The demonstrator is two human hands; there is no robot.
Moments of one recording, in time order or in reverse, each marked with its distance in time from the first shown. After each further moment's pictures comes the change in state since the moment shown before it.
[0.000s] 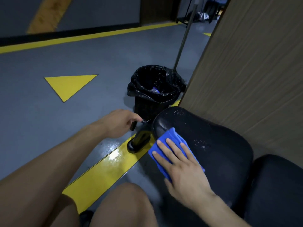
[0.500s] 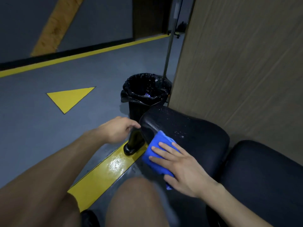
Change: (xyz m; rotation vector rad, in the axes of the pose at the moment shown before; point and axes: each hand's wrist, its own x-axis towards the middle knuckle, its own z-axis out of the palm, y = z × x) left_hand -0.031 0.071 0.010 0.062 -0.043 -0.004; right_hand -0.052 0.039 -0.013 0.336 0.021 -0.169
